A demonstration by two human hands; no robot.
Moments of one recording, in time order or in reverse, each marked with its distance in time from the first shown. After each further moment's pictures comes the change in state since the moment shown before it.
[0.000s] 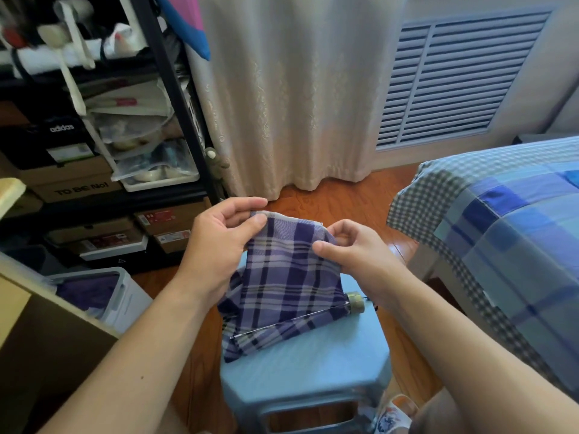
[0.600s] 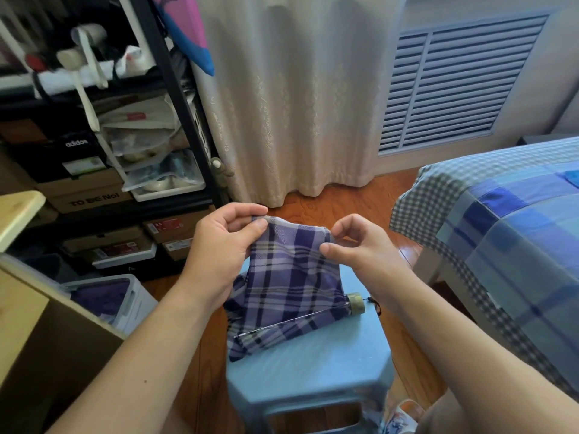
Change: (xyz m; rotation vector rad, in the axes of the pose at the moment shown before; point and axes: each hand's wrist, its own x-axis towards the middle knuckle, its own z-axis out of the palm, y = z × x) left_hand -0.015 0.019 0.006 0.016 0.035 -0.005; right_hand -0.008 -0.005 -0.008 -0.082 0.052 -0.129
